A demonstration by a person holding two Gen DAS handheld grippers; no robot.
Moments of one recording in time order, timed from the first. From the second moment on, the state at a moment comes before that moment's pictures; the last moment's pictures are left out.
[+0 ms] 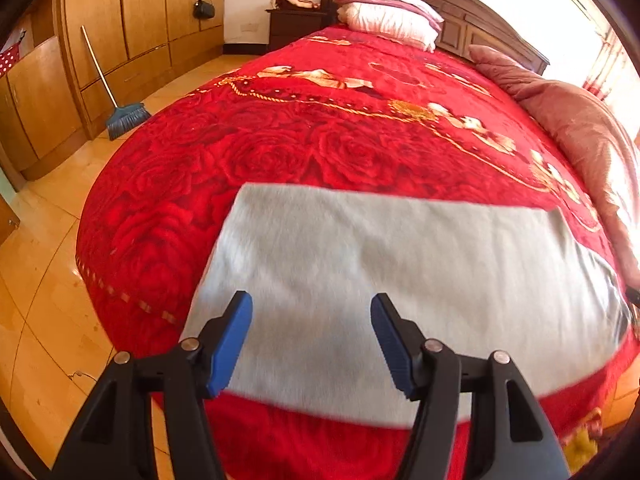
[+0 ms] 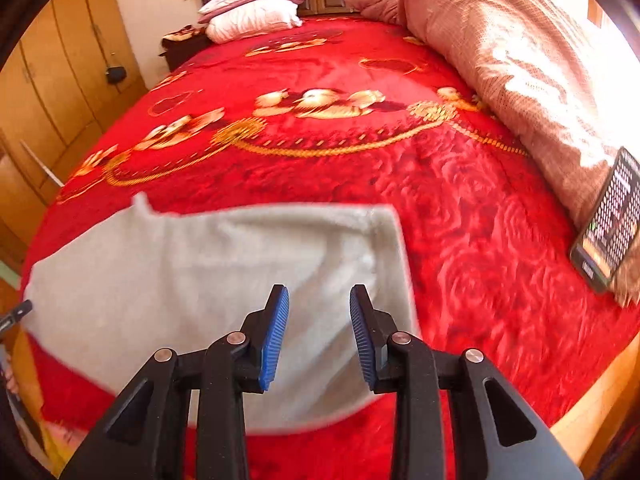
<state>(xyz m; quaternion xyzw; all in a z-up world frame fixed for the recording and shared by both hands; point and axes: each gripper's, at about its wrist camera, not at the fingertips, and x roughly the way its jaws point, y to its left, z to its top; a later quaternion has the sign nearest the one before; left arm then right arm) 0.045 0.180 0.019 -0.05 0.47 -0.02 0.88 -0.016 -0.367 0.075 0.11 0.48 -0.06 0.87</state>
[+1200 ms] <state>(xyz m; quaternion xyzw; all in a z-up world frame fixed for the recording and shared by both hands) 0.017 0.255 -0.010 -0.15 0.44 0.01 0.88 -0.014 -0.165 0.041 0.03 0.55 0.10 0.83</state>
